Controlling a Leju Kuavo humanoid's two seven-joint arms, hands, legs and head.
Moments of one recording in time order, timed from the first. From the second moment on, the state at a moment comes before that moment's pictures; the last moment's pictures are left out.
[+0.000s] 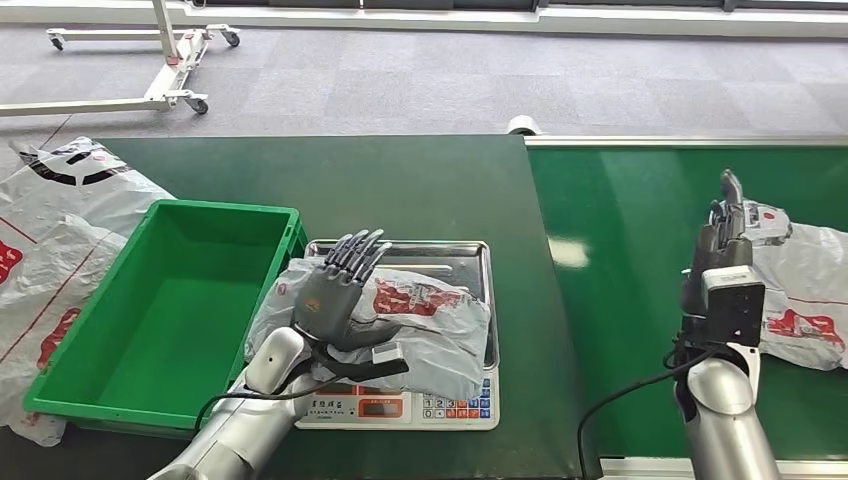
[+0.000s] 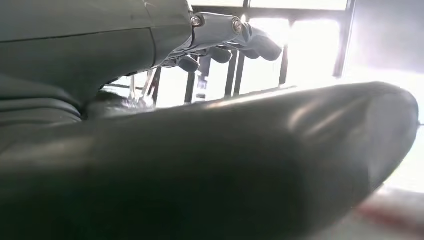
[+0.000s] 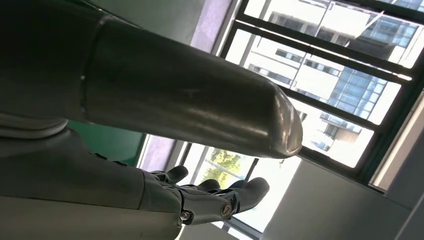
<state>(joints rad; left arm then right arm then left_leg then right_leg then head) -0.44 -0.10 -0.35 -0.68 -1.13 0.60 -0.53 -0.21 -0.22 0.05 -1.52 0.25 -0.20 -0.49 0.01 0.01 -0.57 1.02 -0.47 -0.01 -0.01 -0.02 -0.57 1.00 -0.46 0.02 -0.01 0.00</state>
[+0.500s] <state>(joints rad) -0.52 -0.09 -0.40 -0.52 -1.15 0.50 -0.53 -0.16 -0.19 -0.03 -1.52 0.25 -0.14 -0.49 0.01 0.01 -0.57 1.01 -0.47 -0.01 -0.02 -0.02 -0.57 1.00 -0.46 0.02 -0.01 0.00</state>
